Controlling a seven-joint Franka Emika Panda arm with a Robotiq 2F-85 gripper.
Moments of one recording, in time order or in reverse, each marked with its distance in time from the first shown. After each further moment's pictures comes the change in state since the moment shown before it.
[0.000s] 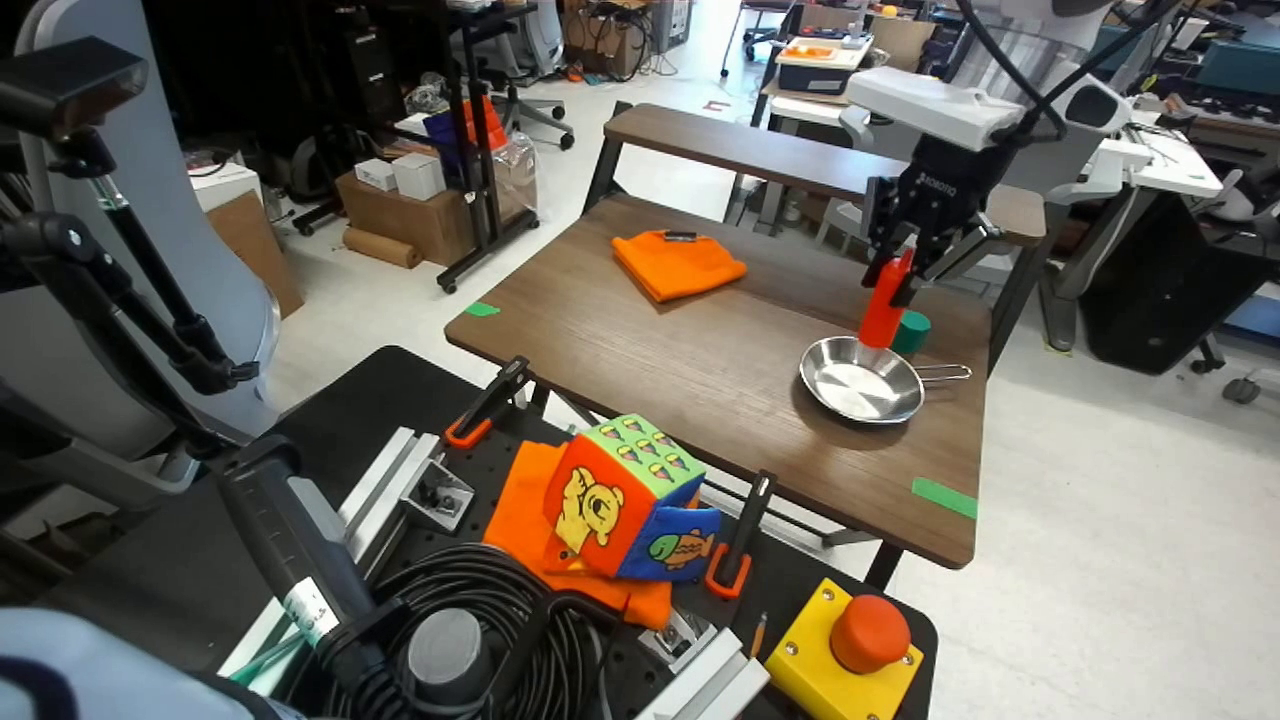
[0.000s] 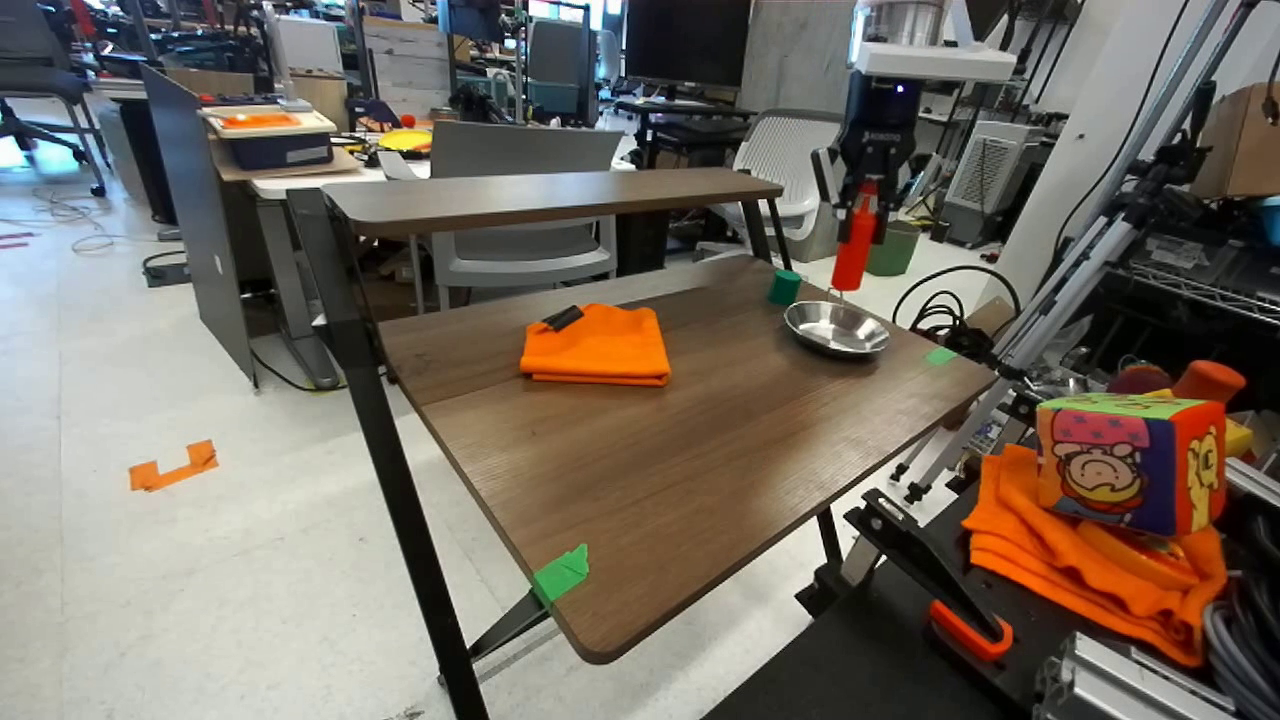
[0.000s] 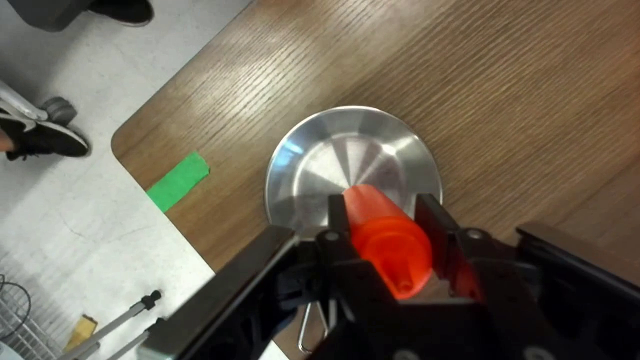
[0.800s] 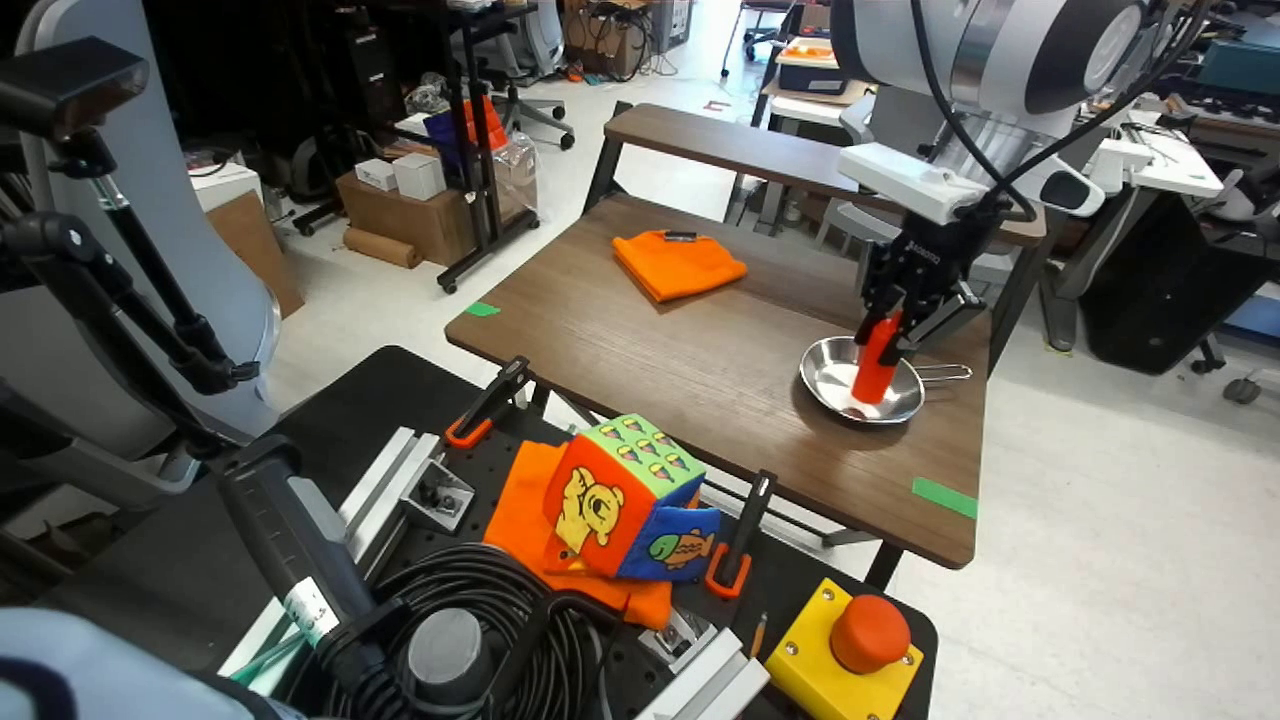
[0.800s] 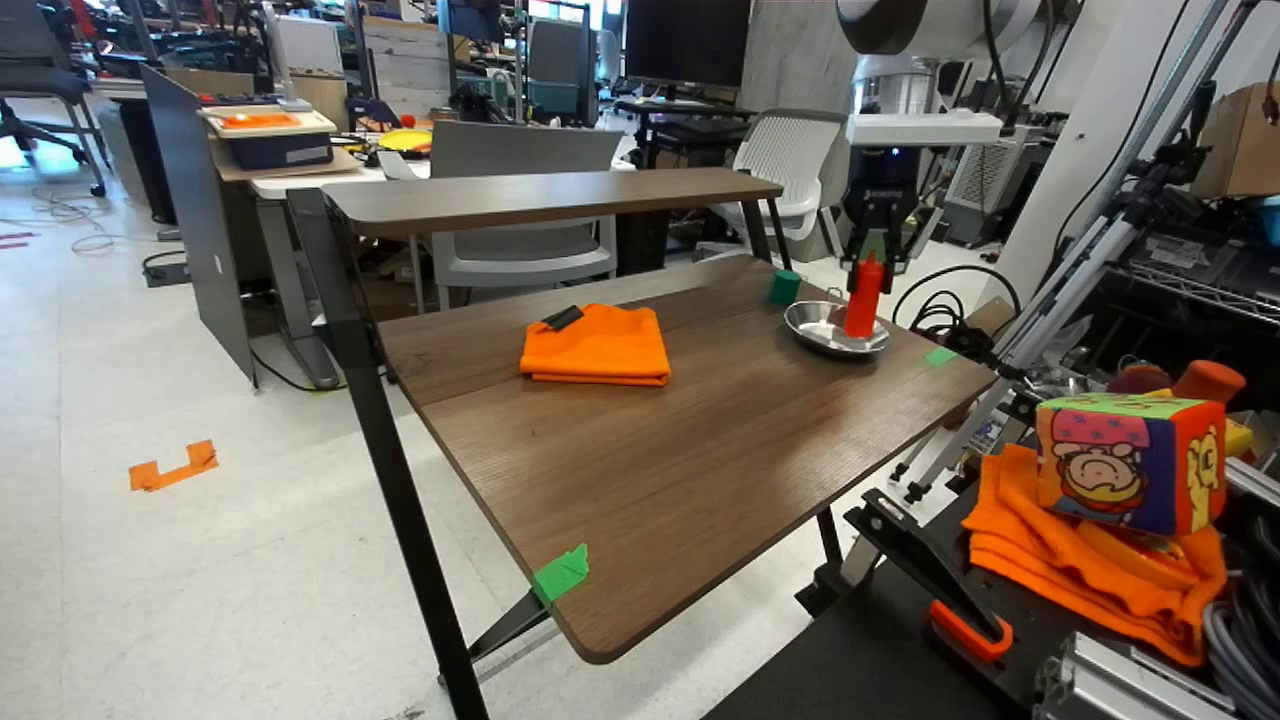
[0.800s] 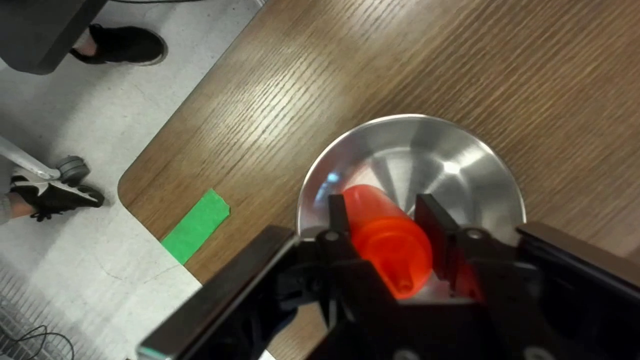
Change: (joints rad) arm -0.004 0.099 -0.022 0.004 0.004 0.035 0.097
